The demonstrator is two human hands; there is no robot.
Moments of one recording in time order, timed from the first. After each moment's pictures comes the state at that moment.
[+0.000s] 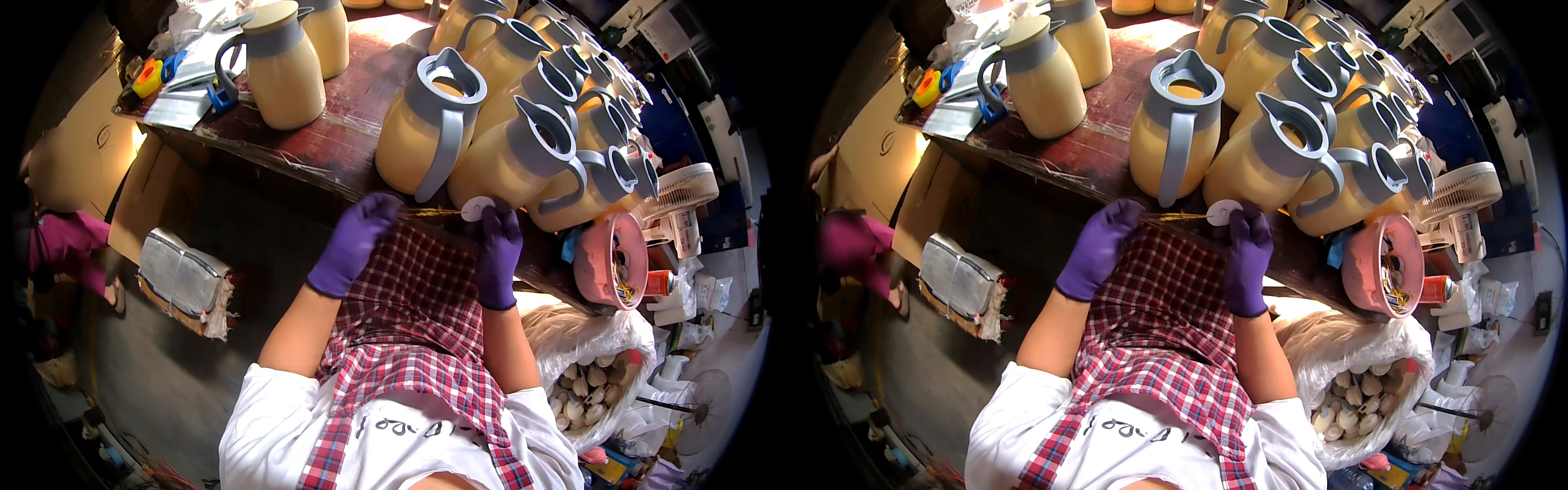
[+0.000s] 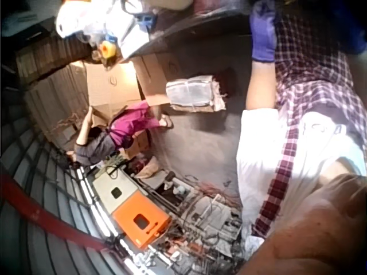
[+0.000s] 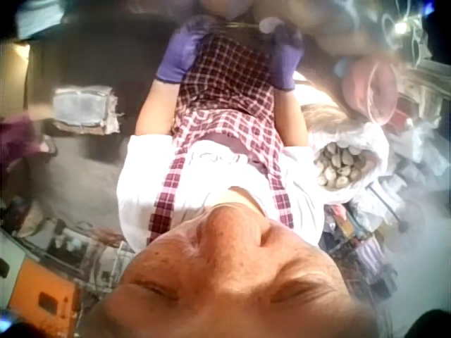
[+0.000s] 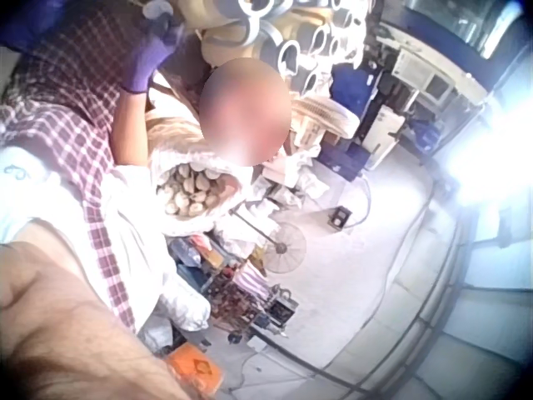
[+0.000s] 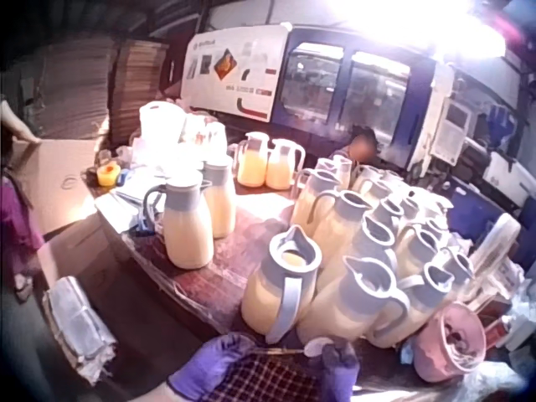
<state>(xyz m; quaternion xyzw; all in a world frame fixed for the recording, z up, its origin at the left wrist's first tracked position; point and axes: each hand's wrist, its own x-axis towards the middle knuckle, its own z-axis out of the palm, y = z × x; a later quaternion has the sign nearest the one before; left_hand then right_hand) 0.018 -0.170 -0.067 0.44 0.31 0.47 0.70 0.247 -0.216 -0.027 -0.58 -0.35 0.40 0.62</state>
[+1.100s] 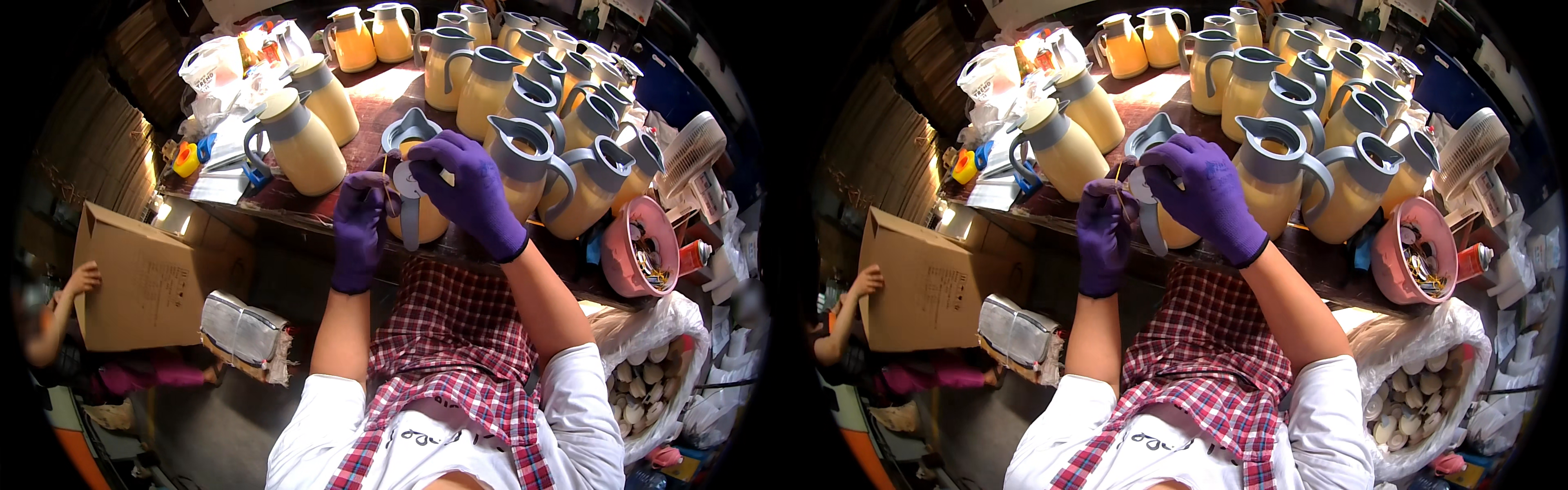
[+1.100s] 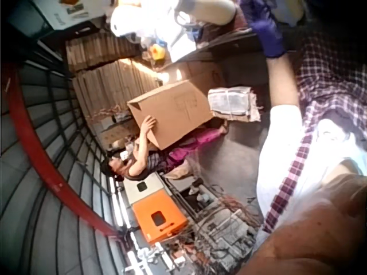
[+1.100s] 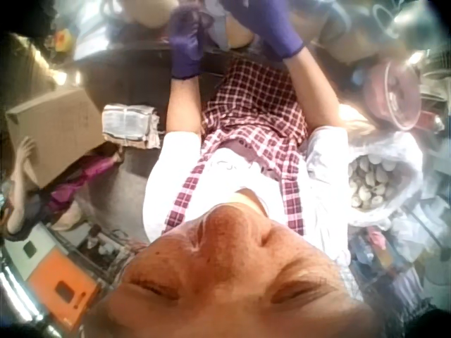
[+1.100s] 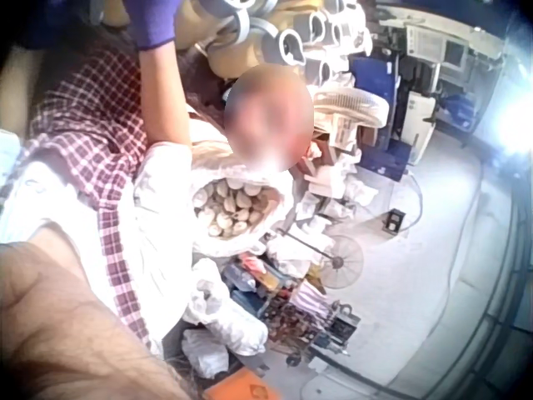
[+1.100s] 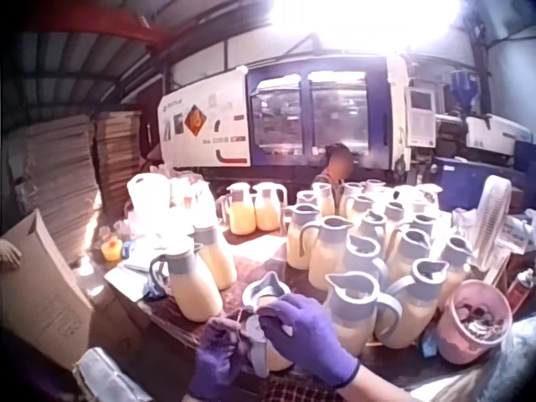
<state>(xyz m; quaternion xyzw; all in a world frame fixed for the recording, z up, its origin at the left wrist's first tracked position) 0.033 -0.124 0.031 0.49 0.13 0.67 0.54 0.209 -0.128 0.102 -0.39 -0.76 0.03 0.52</state>
